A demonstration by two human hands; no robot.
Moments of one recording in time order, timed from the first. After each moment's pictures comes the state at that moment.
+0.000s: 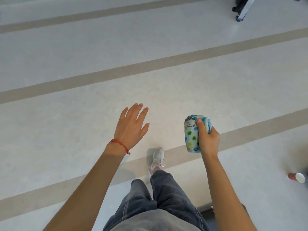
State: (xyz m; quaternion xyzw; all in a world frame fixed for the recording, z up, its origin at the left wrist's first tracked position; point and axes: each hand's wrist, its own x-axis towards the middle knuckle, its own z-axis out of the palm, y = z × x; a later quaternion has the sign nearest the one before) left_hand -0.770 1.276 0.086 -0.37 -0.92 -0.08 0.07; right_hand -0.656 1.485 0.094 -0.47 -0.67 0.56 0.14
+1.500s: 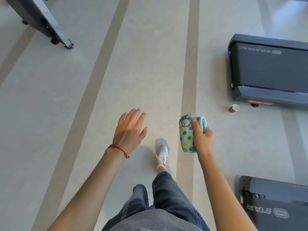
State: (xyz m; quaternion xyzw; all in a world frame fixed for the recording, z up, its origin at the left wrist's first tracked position) left_hand -1.025 1.932 0.070 -0.81 -0.57 -0.14 0.00; right_hand -0.797 1.926 0.093 -0.74 -0.29 0.45 0.41
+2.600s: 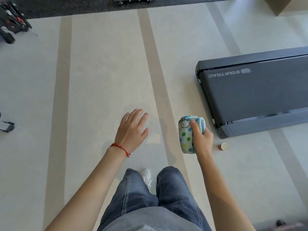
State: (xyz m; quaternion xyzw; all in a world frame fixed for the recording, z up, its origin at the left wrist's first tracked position) left_hand -0.866 2.571 0.078 -0.89 -0.43 -0.13 -0.03; right_hand -0.661 2.489 0.105 -0.78 -0.15 0.38 0.48
